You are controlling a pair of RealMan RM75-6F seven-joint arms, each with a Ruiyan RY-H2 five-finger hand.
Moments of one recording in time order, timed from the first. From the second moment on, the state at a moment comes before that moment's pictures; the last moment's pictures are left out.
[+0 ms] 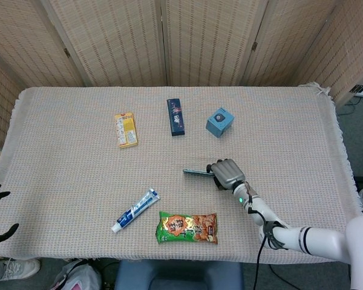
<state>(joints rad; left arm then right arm) -0.02 -1.05 -0.04 -1.58 1.49 1.55 -0.10 0.91 -1.49 0.12 -1.49 -0.73 0.75 -0.57</state>
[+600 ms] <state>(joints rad) -0.02 -1.05 -0.04 -1.59 1.50 1.55 -0.10 0.90 -1.51 0.12 -1.44 -0.83 0.96 -0.57</state>
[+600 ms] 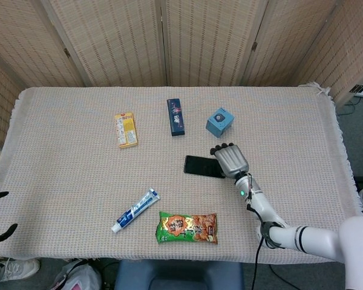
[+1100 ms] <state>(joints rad) -0.04 -1.06 -0.06 -1.61 1.52 1.55 -0.07 0.59 -1.18 -0.04 -1.80 -1.19 1.37 -0.54</state>
